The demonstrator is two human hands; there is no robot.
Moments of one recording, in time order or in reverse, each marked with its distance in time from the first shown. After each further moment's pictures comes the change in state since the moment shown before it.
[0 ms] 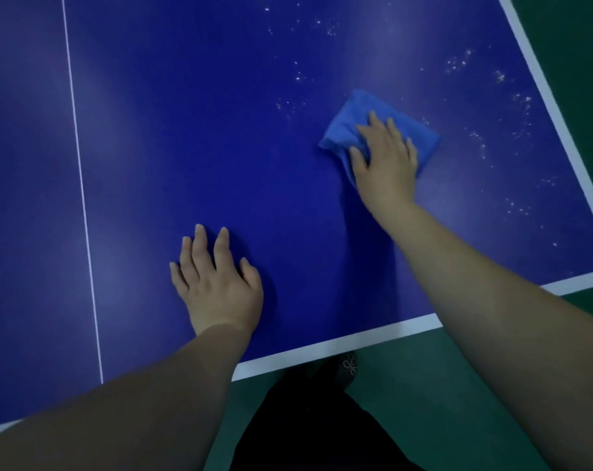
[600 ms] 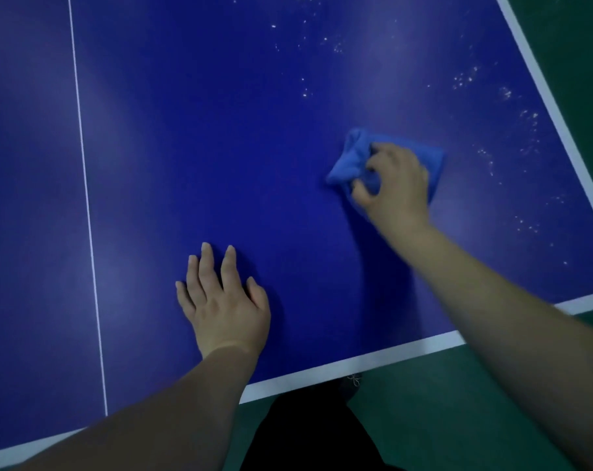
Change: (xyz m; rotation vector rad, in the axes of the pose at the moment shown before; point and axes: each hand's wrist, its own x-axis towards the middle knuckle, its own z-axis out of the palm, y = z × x) left_hand -0.002 0.000 0.002 0.022 -0.004 0.003; right_hand -0.002 -0.002 -0.018 -0.127 0.041 -0.120
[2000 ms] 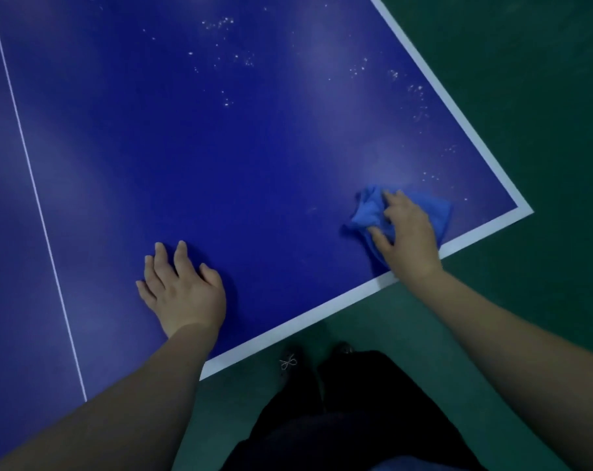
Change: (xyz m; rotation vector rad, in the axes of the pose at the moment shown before) left_hand -0.002 -0.001 -0.002 -0.023 -0.005 0.038; right_hand -0.157 0.105 -0.041 0.103 -0.052 0.177
